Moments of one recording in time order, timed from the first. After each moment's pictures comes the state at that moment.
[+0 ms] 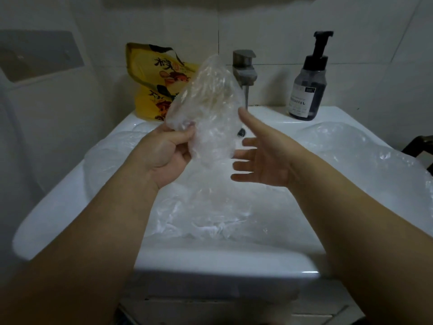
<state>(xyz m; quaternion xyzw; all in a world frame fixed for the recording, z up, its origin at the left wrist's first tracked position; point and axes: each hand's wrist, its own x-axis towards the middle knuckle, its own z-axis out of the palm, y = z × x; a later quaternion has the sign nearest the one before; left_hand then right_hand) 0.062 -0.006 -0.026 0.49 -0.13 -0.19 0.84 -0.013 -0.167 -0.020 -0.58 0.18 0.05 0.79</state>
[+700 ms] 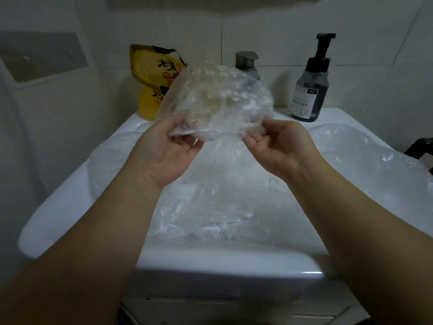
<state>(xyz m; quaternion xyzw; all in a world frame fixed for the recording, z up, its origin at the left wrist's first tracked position) 0.060 -0.001 -0.020 0.37 -0.07 -0.23 0.90 -0.013 -0.165 -0.007 -0.23 0.09 -0.09 0.96</state>
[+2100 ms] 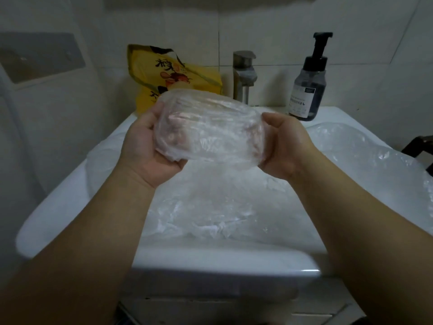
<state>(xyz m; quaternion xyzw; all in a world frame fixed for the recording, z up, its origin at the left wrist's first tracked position) 0.053 0.006 -0.014 0.34 -0.13 -0.27 0.89 -0.019 -0.170 -0.010 -0.44 0.14 -0.07 0.88</state>
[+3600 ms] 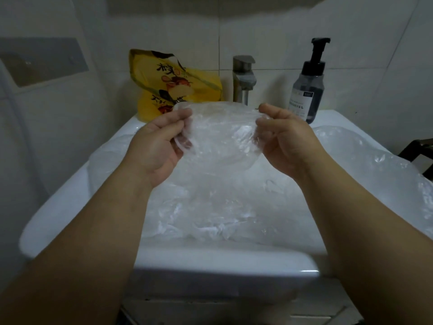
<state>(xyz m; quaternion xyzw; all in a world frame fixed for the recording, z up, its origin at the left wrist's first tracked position) 0.064 0.005 -0.019 0.52 -0.16 -0.12 0.83 -0.019 -0.179 -0.009 -0.51 0.05 -0.19 0.84</state>
